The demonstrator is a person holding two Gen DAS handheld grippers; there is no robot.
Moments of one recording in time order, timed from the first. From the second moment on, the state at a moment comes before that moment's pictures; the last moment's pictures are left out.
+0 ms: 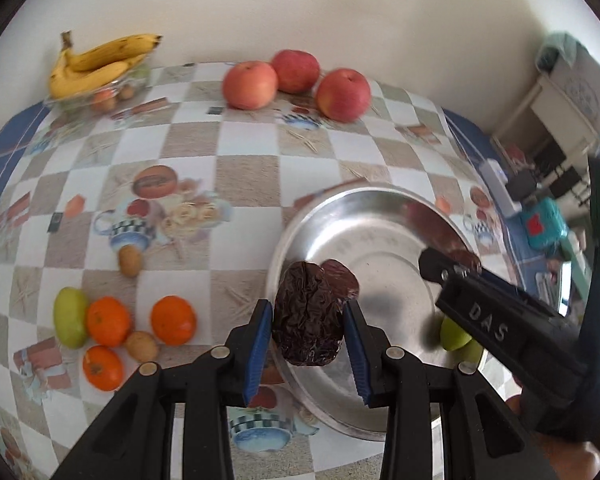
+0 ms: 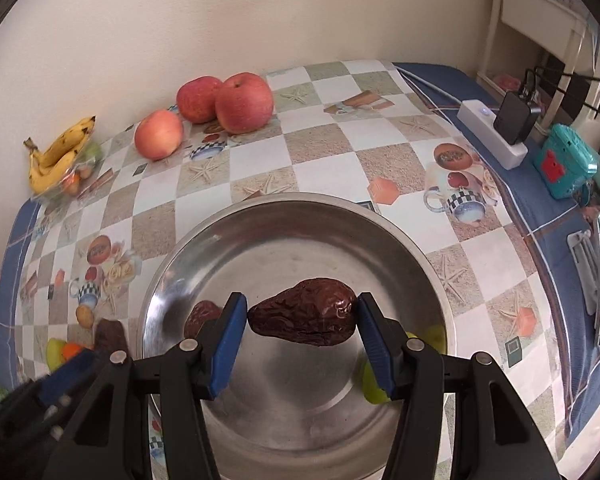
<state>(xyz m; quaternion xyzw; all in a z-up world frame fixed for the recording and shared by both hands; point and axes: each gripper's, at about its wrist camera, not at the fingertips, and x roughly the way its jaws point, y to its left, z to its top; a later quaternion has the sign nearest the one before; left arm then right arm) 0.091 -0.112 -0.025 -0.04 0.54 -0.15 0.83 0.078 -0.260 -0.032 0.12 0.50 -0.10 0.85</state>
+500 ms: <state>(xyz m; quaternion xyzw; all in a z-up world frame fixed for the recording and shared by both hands) 0.095 -0.145 -0.050 -0.03 0.58 -0.19 0.79 0.094 -0.284 -0.050 0.16 0.52 -0.11 0.83</state>
